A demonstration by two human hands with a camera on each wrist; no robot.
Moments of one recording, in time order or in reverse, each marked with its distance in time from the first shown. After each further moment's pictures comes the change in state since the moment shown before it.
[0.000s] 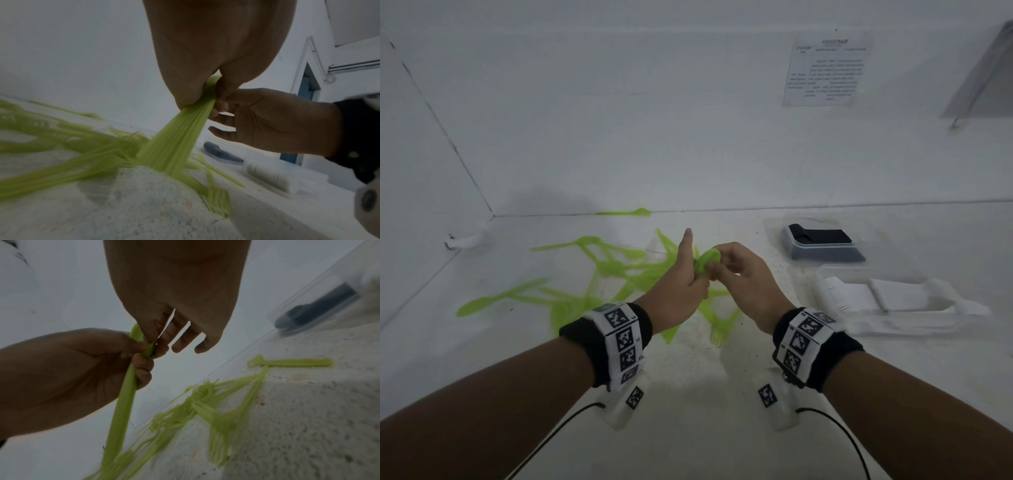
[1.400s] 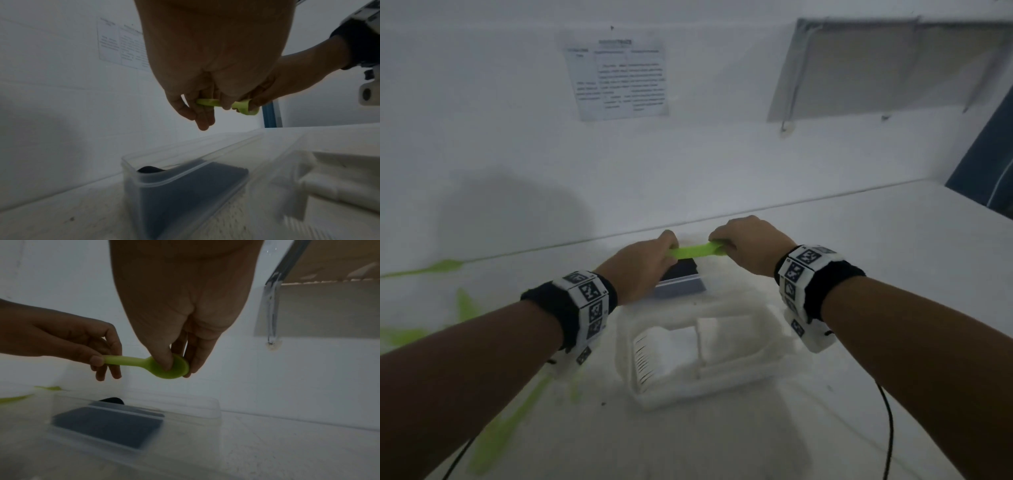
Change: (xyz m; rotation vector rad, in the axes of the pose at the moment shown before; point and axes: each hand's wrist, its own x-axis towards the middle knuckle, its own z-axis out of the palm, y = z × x) left_hand 0.238 0.103 0.194 0.804 -0.172 0.343; right_hand 0.088 0.018 -0.379 -1.246 -0.218 0.011
